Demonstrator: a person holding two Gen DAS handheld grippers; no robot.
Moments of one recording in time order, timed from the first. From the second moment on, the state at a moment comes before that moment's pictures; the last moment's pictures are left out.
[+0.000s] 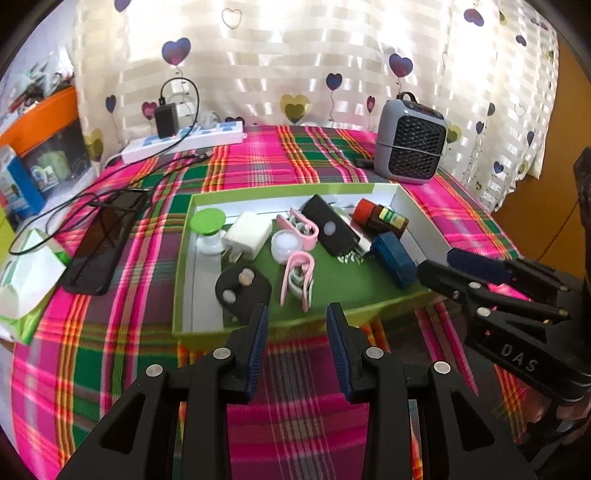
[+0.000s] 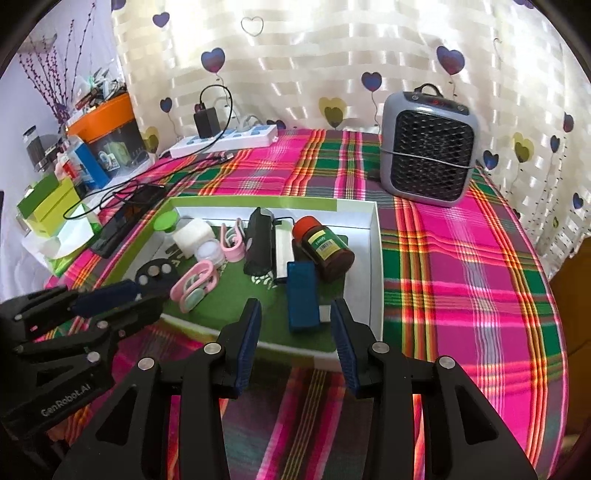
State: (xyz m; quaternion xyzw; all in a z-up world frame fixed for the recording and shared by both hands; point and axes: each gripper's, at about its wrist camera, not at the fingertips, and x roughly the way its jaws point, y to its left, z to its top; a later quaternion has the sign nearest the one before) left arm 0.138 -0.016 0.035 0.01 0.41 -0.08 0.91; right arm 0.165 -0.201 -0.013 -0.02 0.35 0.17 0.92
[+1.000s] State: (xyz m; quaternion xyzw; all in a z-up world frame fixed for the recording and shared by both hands) left arm 0.083 -0.014 -0.002 0.02 0.44 -0.04 0.90; right arm 0.111 -0.208 -0.057 -0.03 0.40 0.11 0.91
